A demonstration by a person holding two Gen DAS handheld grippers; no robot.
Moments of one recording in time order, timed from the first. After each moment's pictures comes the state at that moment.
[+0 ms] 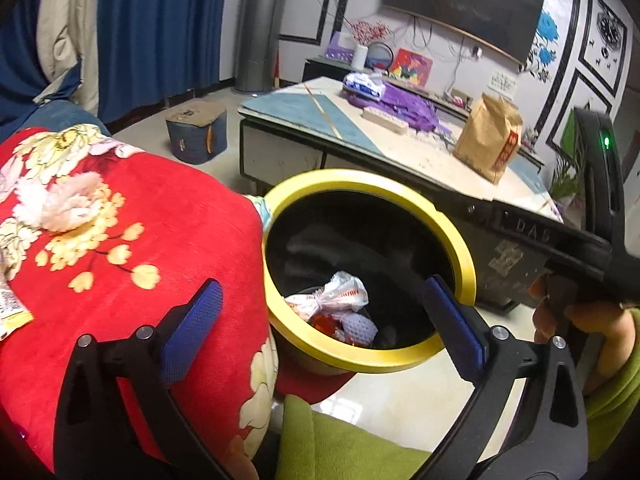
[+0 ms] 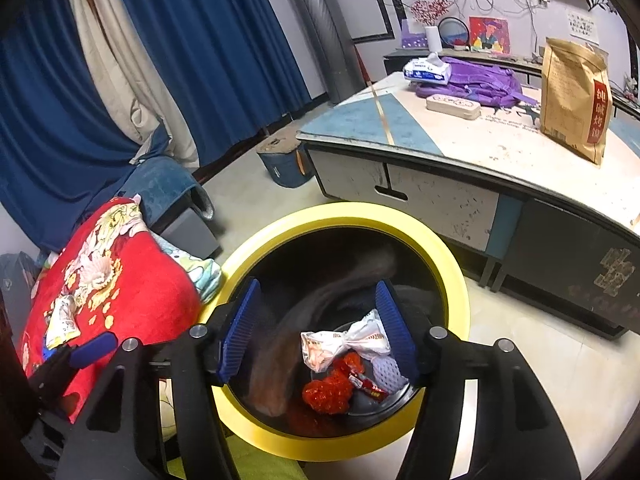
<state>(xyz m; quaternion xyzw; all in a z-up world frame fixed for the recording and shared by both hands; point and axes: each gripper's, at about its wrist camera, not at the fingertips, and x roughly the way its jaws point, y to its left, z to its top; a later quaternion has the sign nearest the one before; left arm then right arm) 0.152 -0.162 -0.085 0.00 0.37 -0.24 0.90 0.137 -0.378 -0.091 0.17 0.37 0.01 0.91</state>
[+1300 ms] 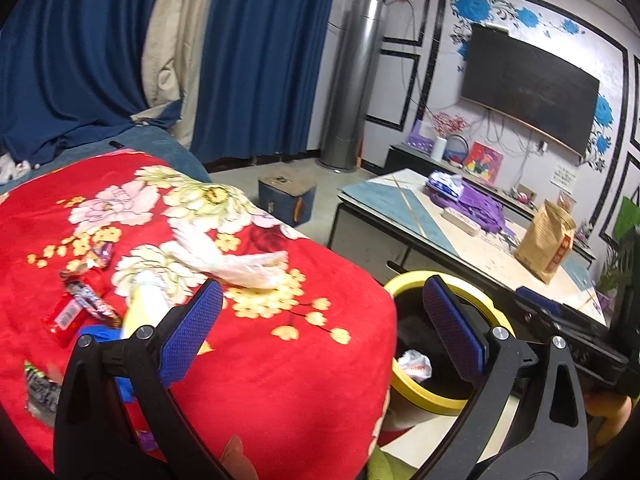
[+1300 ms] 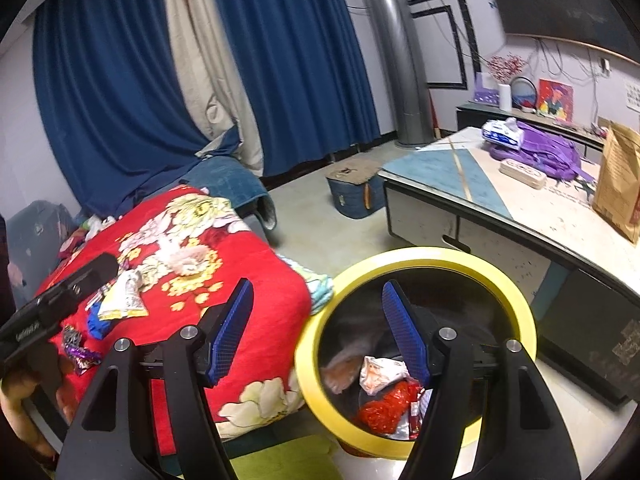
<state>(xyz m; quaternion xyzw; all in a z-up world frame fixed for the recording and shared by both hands) 0.125 -0.050 -0.021 -0.07 0.25 -0.09 0.96 0.113 -0.283 -0.039 0.10 0.30 0.11 0.94</state>
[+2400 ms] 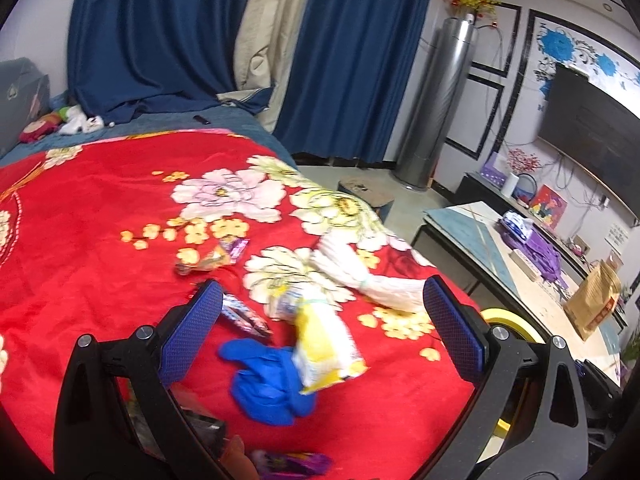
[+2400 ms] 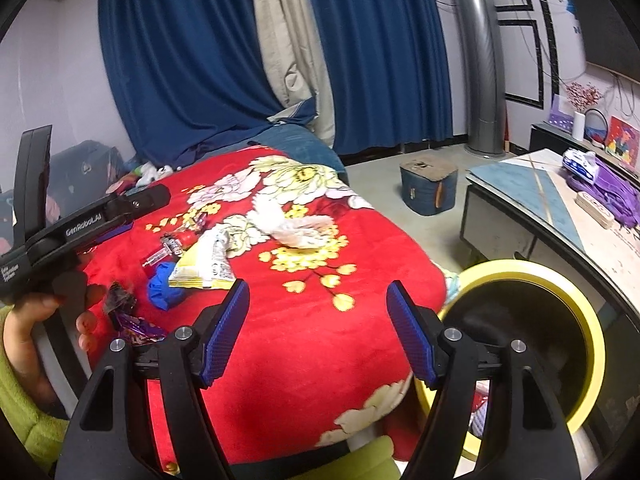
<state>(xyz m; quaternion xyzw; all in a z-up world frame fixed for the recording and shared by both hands) 0.124 0.067 -0.016 -0.14 0.27 0.04 0.95 0.113 -0.169 -0.036 0.03 0.31 0.23 0.92</state>
